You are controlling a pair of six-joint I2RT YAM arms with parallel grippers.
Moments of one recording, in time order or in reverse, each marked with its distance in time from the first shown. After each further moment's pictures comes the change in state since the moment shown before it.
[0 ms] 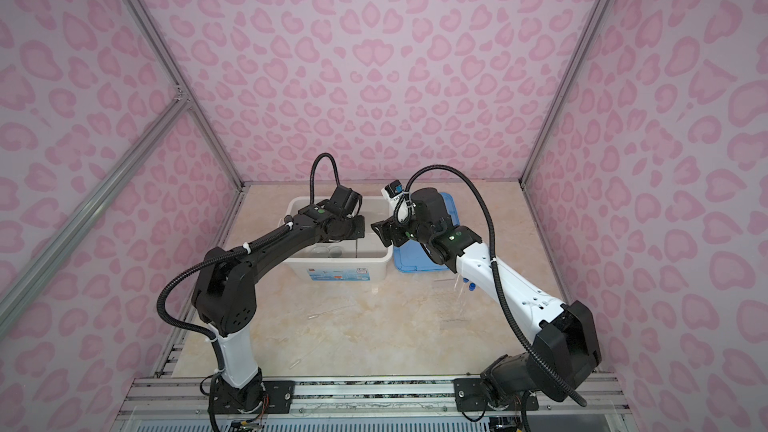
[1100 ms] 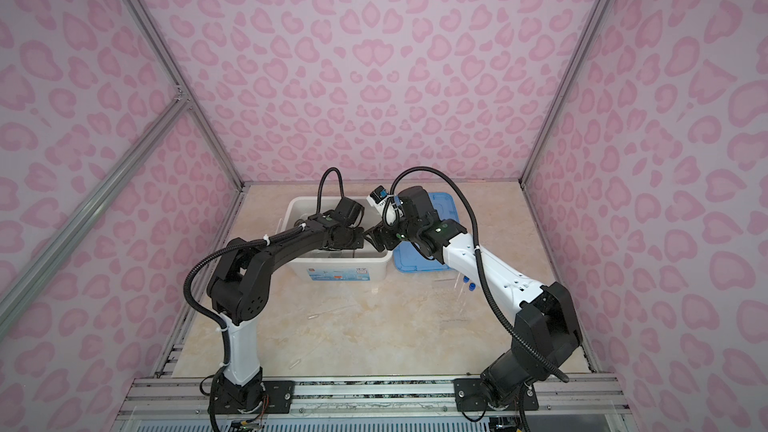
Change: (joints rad) left arm 0.014 0.100 -0.072 0.079 -0.021 0.058; right arm 0.023 0.109 0.078 -0.071 -0.093 -0.073
